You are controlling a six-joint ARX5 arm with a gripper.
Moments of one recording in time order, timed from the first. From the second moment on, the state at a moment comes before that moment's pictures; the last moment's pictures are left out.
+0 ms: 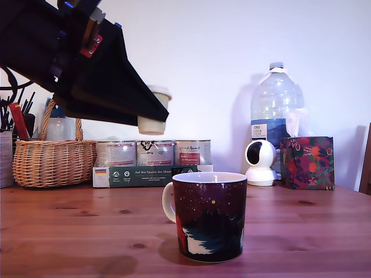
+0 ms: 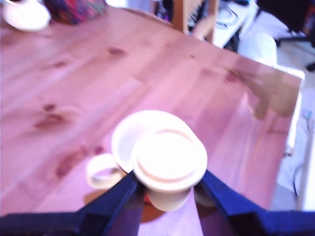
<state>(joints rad) -0.76 1.13 0.53 0.07 0.32 0.00</state>
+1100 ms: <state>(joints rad) -0.78 1.37 0.92 -0.39 0.29 0.12</state>
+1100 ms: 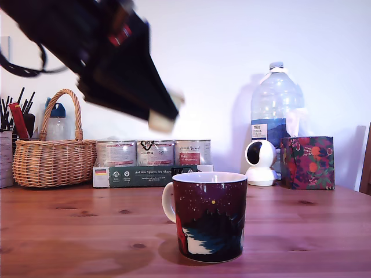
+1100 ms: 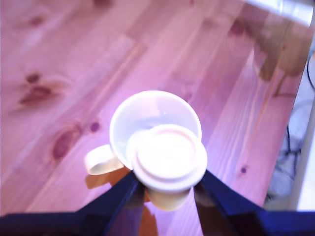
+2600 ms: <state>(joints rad) -0.87 1.77 1.33 -0.75 0.15 0.19</state>
